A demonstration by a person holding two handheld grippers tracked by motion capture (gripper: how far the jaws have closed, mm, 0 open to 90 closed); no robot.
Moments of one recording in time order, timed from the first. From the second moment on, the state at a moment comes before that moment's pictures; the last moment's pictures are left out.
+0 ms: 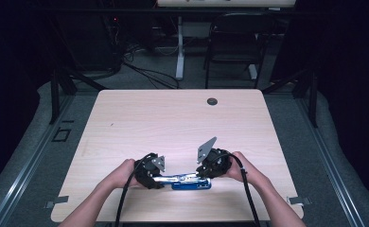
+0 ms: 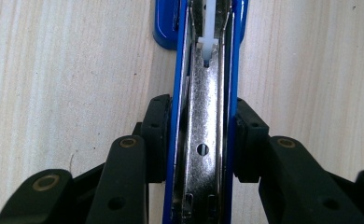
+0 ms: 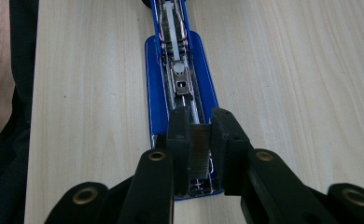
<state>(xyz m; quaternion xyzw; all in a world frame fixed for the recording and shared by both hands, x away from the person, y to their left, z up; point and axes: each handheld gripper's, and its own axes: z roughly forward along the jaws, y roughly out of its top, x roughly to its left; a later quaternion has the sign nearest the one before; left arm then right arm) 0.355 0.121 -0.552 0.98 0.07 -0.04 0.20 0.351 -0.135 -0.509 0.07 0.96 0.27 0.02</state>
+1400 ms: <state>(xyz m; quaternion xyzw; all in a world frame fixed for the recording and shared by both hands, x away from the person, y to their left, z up) 0.356 0.120 -0.552 0.98 0.06 -0.04 0.19 0.352 -0.146 -0.507 0.04 0.96 0.27 0.02</state>
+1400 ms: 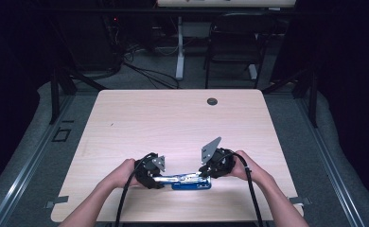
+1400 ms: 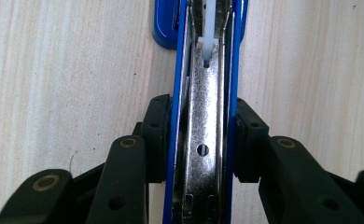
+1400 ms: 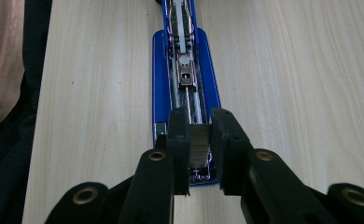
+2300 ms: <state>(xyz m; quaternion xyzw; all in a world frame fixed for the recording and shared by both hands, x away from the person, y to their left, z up) 0.357 0.120 -0.552 0.98 0.06 -0.04 0.19 0.356 -0.126 -0.524 0.03 0.98 0.20 0.01</state>
